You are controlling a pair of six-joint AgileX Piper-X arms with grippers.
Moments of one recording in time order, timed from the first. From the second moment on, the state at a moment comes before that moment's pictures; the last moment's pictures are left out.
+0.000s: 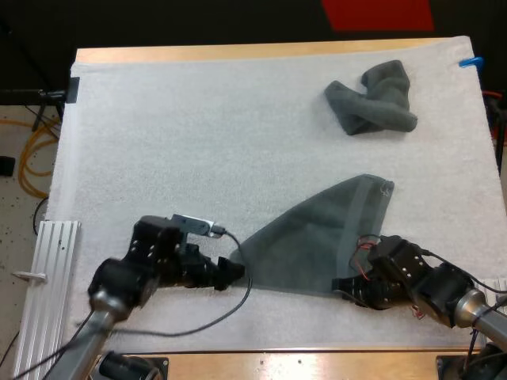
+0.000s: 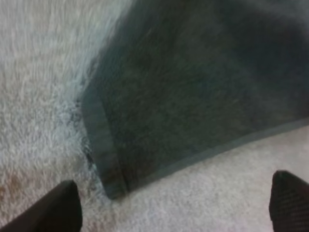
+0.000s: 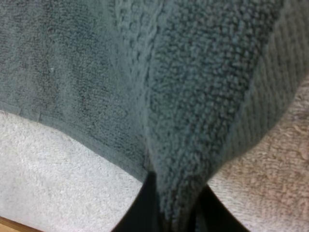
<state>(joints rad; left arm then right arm) -0.33 0.95 -0.51 0.73 0.51 -1.98 0.72 1.09 -0.45 0.60 -0.27 -1.02</state>
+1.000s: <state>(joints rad) -0.33 1.44 -0.51 0.50 0.74 -1.98 0.72 1.09 -0.45 0.60 -0.27 -1.02</state>
